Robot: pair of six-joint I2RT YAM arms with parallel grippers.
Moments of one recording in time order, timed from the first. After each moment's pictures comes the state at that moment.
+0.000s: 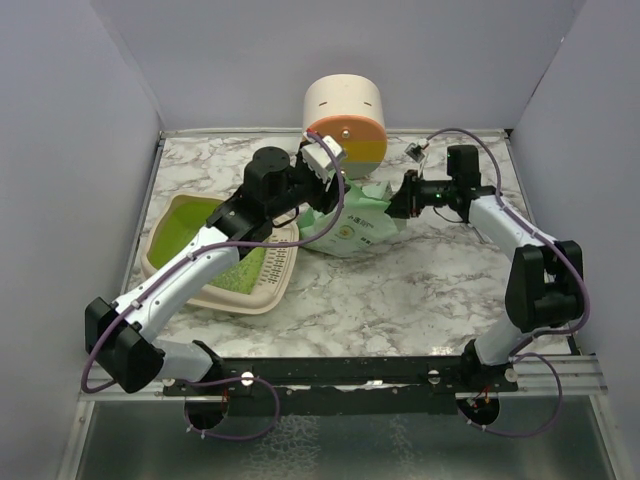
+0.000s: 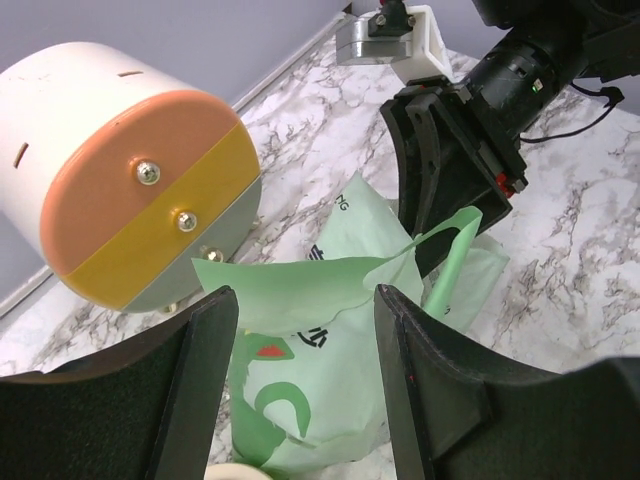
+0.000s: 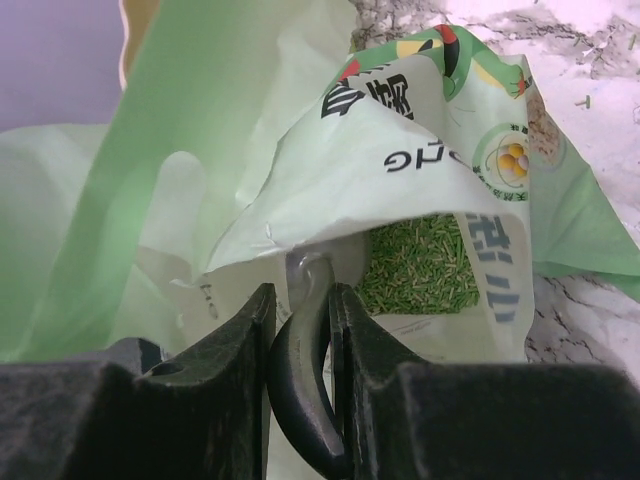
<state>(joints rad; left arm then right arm) -0.68 1.33 1.26 -0.11 0.21 0.14 0.16 1.64 1.15 -0.18 -1.12 0.05</state>
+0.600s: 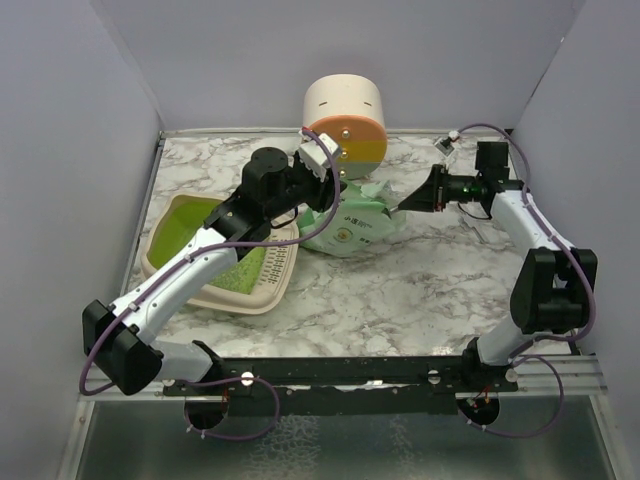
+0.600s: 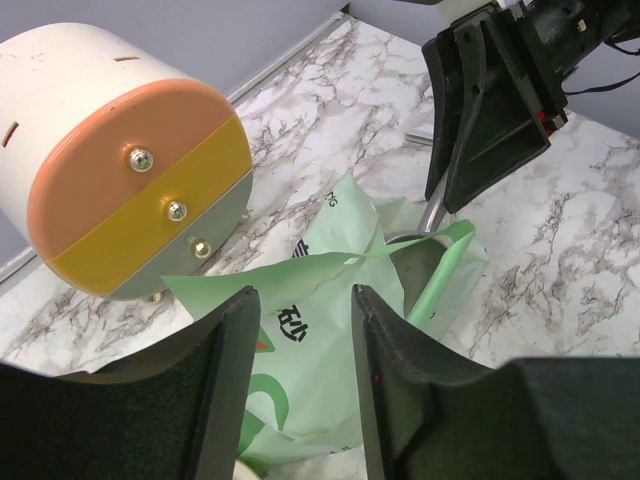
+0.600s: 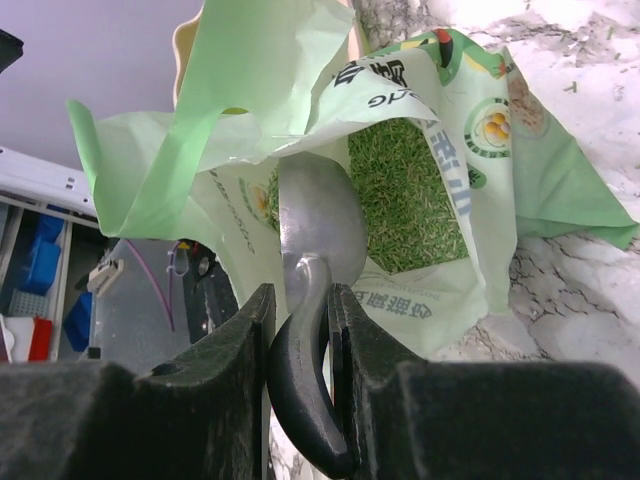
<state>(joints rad) -0.68 1.31 1.26 -0.12 0.19 0.07 0.00 1.61 1.20 -0.36 -1.28 0.03</state>
